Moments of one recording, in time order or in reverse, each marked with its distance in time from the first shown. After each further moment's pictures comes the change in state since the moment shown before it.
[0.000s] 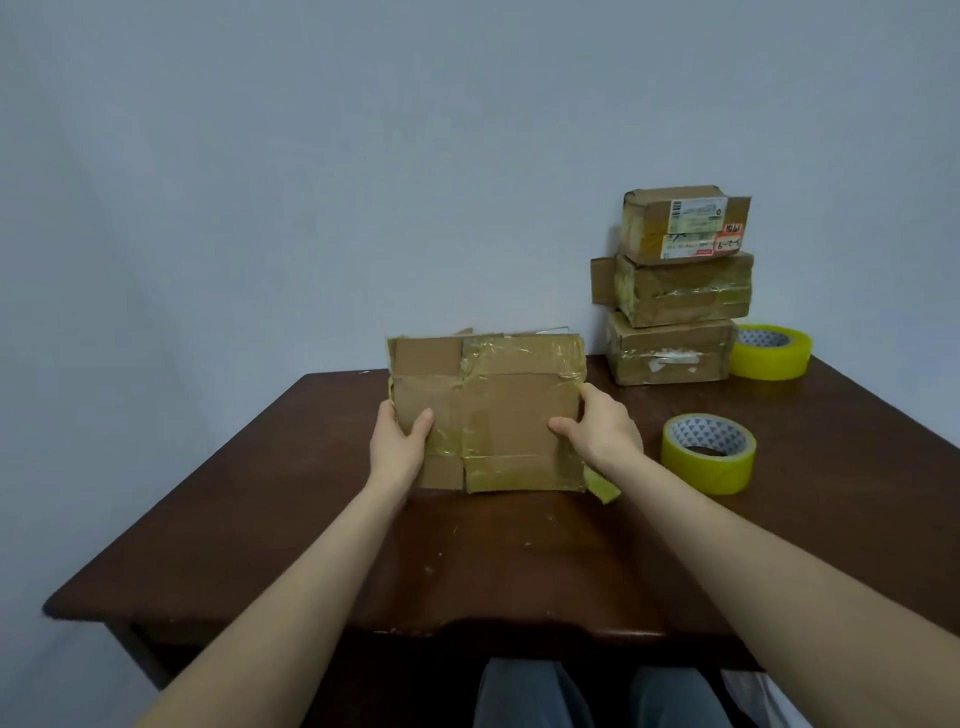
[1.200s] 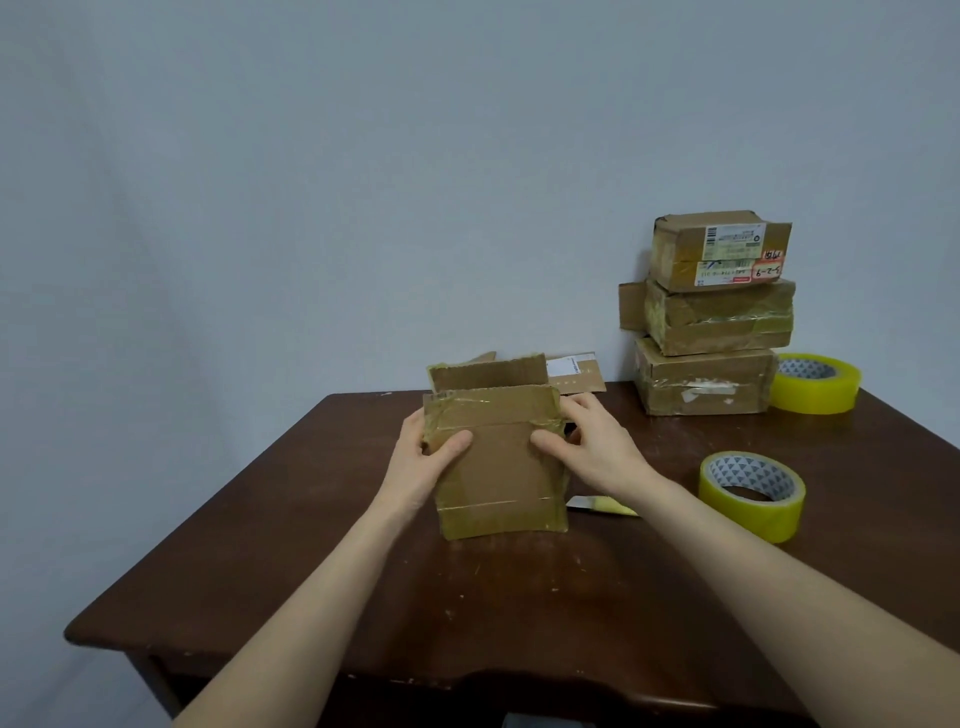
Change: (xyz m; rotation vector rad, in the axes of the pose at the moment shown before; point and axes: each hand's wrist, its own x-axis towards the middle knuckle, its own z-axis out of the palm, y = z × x) left_hand 0.007 0.010 -0.014 -0.175 -0.232 0.113; right_hand 0.013 -0.015 0.006 0.109 -0.119 -0.436
